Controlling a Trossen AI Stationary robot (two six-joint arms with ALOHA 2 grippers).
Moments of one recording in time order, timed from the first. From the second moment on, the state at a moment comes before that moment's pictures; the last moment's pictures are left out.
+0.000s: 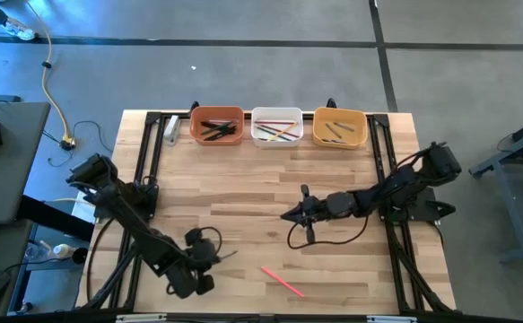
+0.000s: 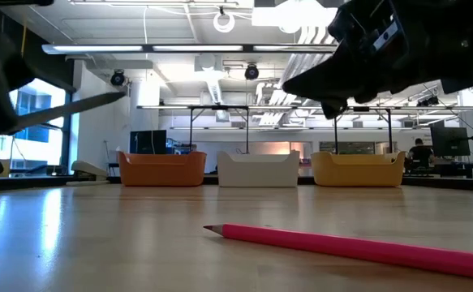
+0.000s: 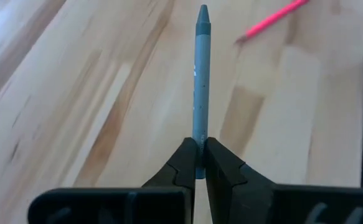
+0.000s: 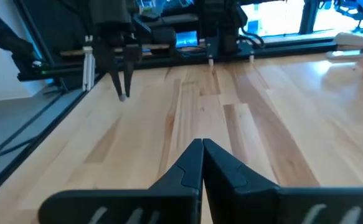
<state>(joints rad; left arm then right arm) -0.73 1.66 0.93 -0.42 -0.56 -1.10 0.26 1.60 0.44 0.98 0.15 0.15</state>
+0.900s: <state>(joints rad) -0.39 1.66 0.53 1.00 -0.49 -0.37 0.32 1.71 0.57 1.25 0.12 0.29</state>
